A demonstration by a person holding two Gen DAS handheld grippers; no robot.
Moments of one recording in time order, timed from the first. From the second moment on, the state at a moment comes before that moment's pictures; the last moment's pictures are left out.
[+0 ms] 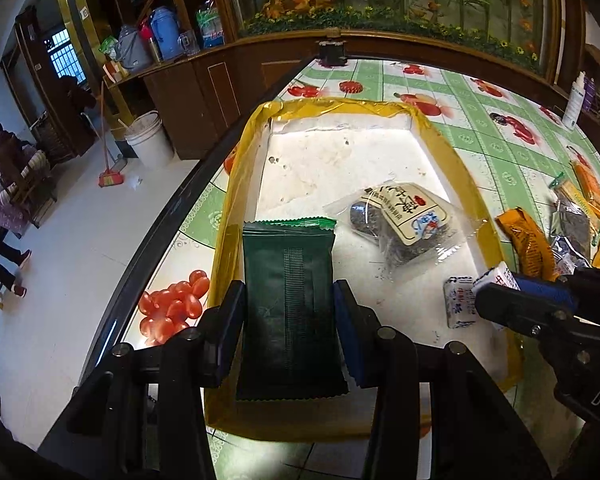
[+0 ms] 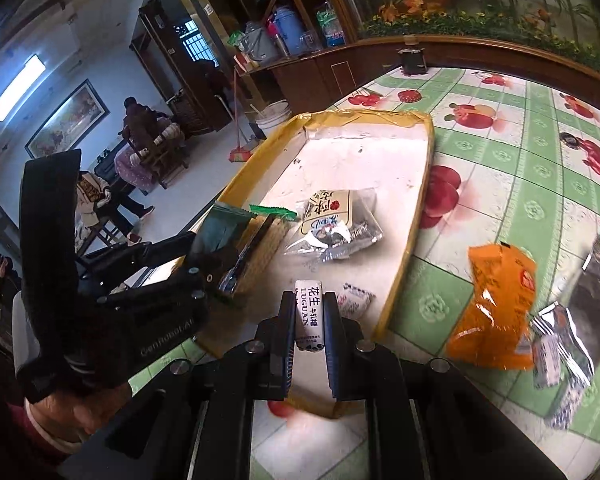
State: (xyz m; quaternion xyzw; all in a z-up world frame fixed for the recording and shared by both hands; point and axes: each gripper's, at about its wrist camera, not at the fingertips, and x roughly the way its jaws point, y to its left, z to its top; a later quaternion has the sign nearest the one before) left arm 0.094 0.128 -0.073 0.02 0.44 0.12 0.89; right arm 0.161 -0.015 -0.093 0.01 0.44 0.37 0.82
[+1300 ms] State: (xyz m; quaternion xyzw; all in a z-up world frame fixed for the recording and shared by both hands) left arm 0.096 0.128 -0.045 -0.02 0.43 0.08 0.90; right arm 0.132 -0.044 -0.081 -0.02 0.40 0.34 0.85
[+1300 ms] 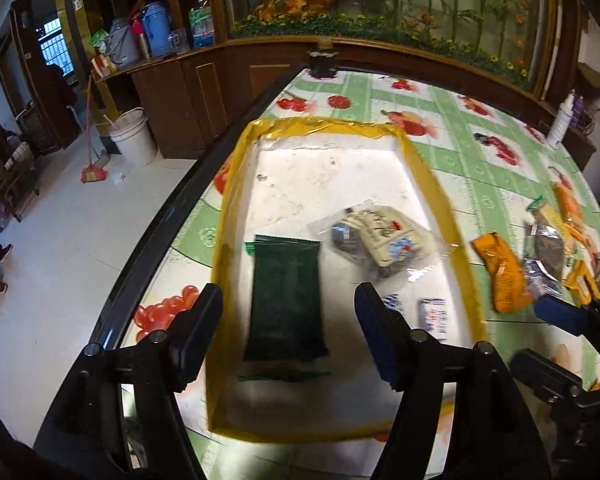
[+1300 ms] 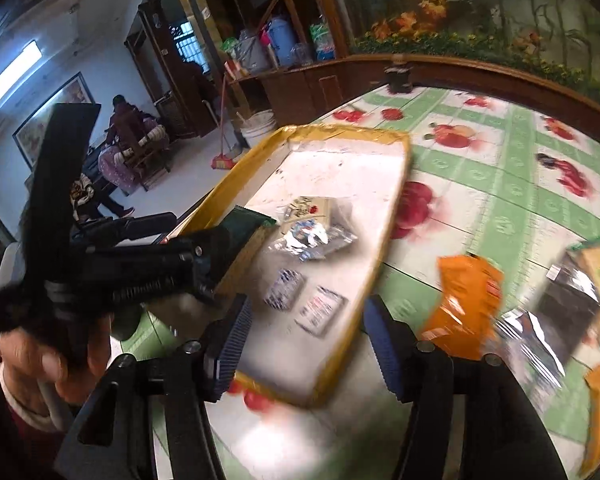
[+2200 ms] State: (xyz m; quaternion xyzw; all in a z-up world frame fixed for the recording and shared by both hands) left arm 0.172 -0.044 -0.081 0.06 0.49 0.03 0.87; right arm 0.153 -0.154 -0.120 -0.03 0.44 0.17 0.88
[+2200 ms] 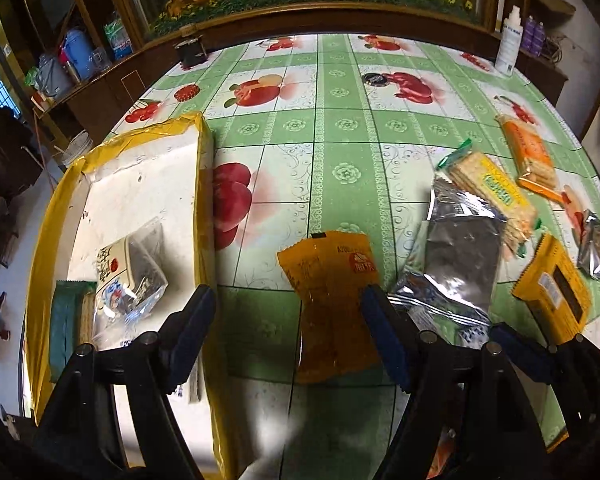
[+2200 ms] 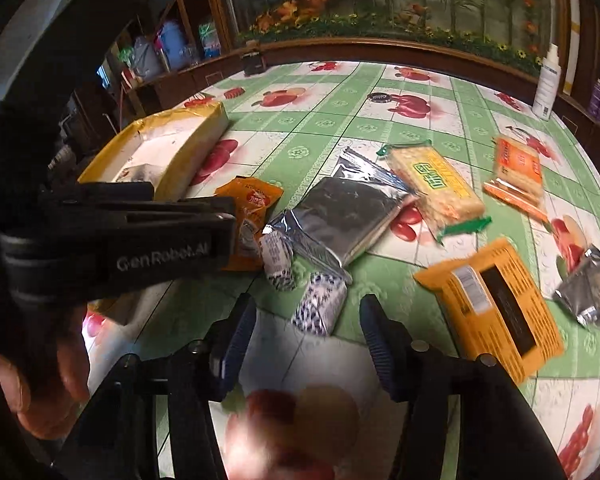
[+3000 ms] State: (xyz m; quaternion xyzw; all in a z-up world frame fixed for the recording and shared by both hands) left arm 0.164 -0.032 -0.084 0.05 0.47 -0.05 0.88; right arm 0.144 -0.186 -0.117 0.01 0.44 0.17 0.88
